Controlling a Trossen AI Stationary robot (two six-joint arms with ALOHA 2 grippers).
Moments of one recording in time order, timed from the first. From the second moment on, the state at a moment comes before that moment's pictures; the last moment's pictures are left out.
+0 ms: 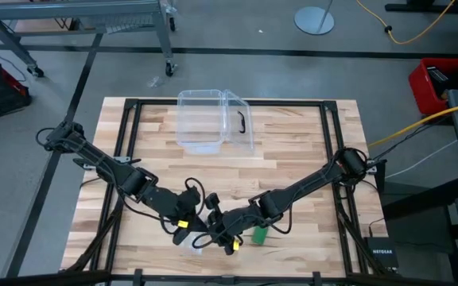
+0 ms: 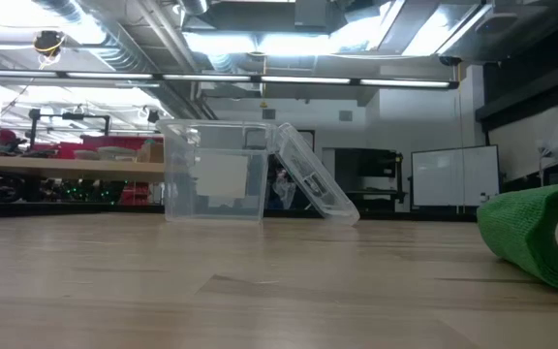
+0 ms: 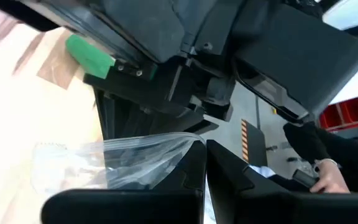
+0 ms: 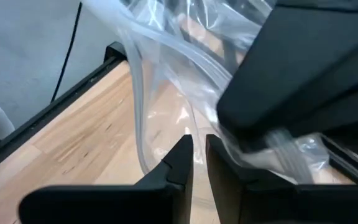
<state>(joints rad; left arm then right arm) -0.53 1.41 1.17 -0.24 -0.09 -0.96 0.45 2.00 1.64 -0.13 0.23 -0.36</state>
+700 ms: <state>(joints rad) -0.54 1.48 1.17 -0.16 -0.08 -0.97 0.45 2.01 1.64 -0.10 0.32 -0.36</state>
